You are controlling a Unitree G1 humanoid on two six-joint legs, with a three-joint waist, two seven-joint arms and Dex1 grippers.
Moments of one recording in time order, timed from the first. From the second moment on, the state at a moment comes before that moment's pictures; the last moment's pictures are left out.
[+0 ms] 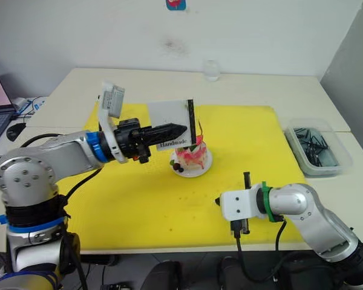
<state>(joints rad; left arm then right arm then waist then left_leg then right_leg) -0.65 0.57 0.24 -0.38 -1.33 1.25 -0.38 -0.28 -0.83 0.32 -0.62 -0.04 0.35 0.98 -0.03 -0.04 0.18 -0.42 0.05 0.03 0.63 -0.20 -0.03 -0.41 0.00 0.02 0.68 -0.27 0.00</state>
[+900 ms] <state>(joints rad) -0.37 0.59 0.09 -0.35 -1.26 1.21 -0.43 -0.28 -0.77 0.20 -0.69 0.09 0.34 0.93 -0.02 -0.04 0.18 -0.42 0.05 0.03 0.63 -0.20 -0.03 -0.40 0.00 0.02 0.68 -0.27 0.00</state>
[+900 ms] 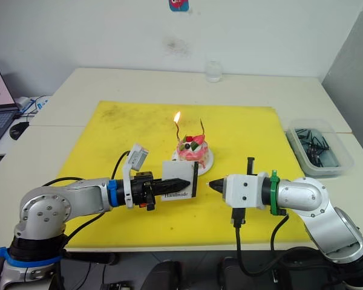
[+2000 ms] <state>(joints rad) -0.40 0.59 0.10 -0.26 -1.42 1.28 -0.46 -0.27 -0.73 0.26 -0.60 0.08 0.12 0.94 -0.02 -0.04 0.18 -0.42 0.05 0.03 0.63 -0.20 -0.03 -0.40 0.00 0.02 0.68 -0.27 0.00</state>
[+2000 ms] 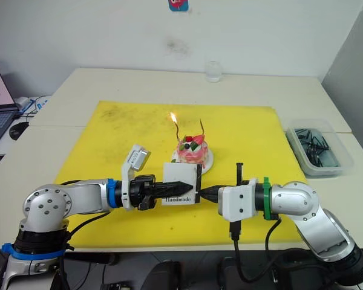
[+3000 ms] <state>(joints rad) -0.40 0.59 0.08 -0.24 -1.45 1.28 -0.46 -0.21 -0.72 0.22 -0.53 0.10 -0.01 0.94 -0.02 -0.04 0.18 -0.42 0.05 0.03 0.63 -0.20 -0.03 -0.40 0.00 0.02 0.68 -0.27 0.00</state>
